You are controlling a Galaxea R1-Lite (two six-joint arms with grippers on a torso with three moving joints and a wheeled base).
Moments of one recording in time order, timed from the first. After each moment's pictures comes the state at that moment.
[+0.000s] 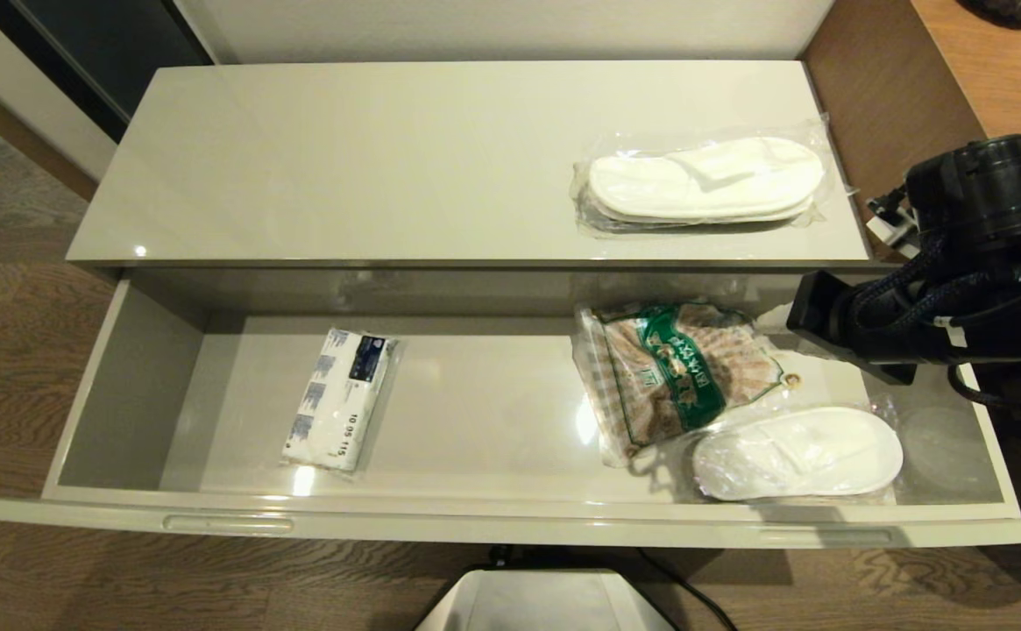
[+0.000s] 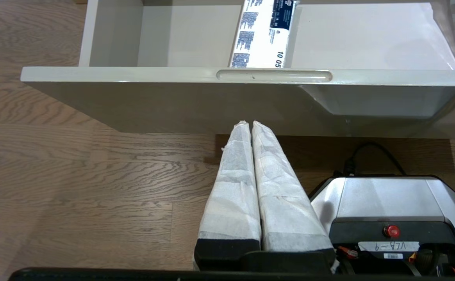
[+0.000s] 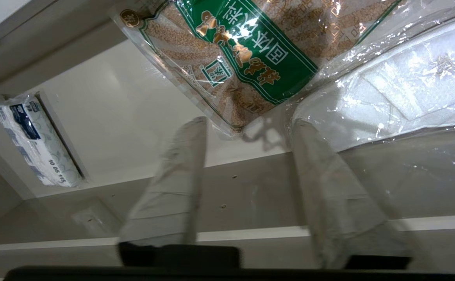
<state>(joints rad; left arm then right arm) 0.00 0.00 0.00 0.01 0.00 0.04 0.32 1.60 -1.18 0.21 -0.09 0.63</state>
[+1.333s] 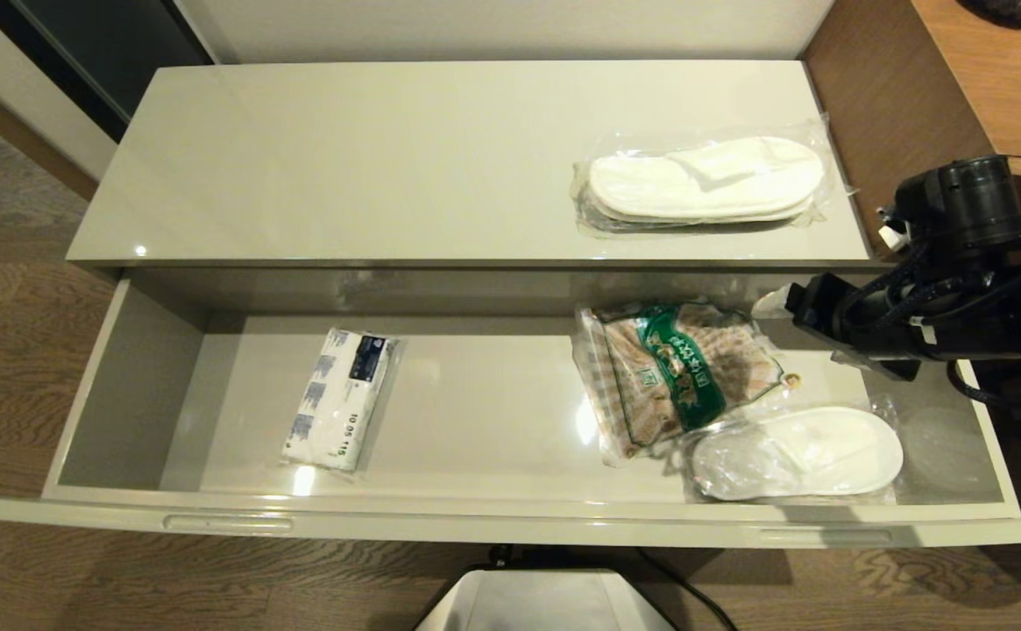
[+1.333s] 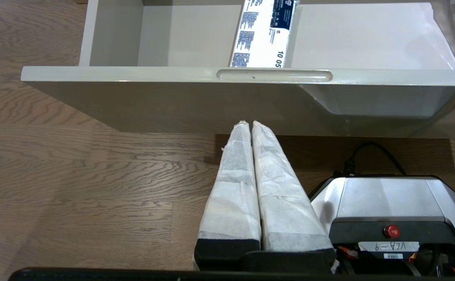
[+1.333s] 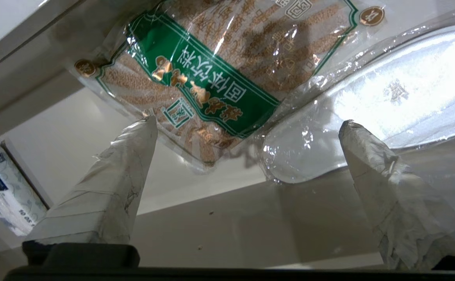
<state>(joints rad) 0.00 0.00 0.00 0.01 0.00 0.04 0.23 1.66 -1.17 0.13 -0.14 0.63</state>
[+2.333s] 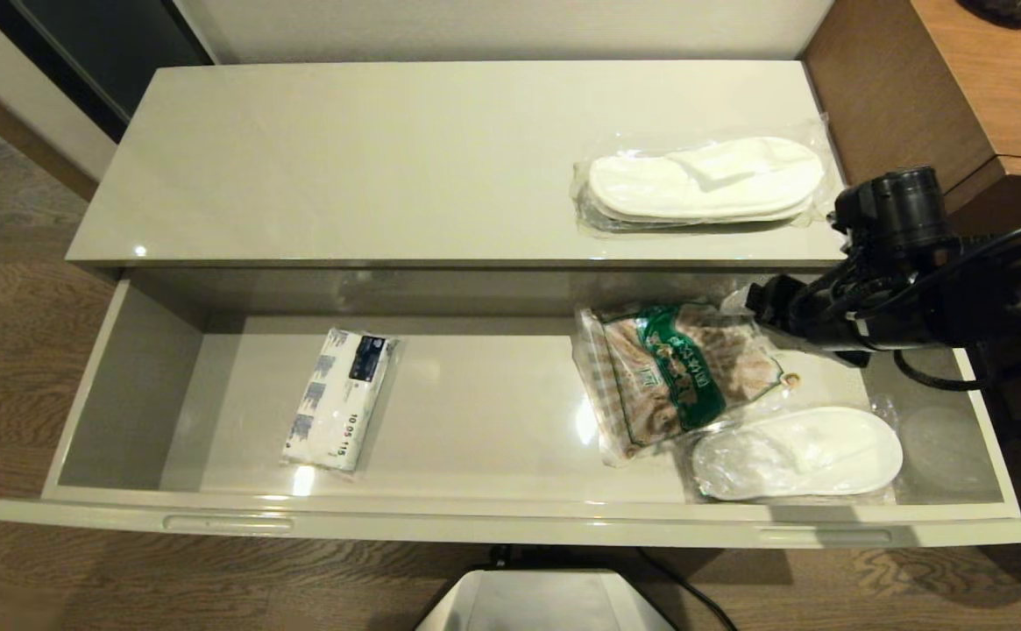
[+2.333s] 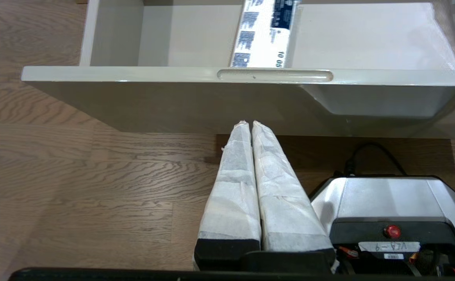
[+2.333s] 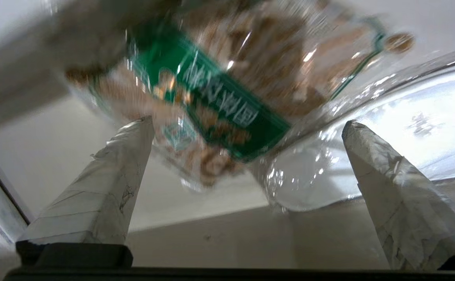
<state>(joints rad) 0.00 0.00 0.00 0.01 0.00 0.04 0.25 1.79 -1.24 0.08 -0.16 0.57</state>
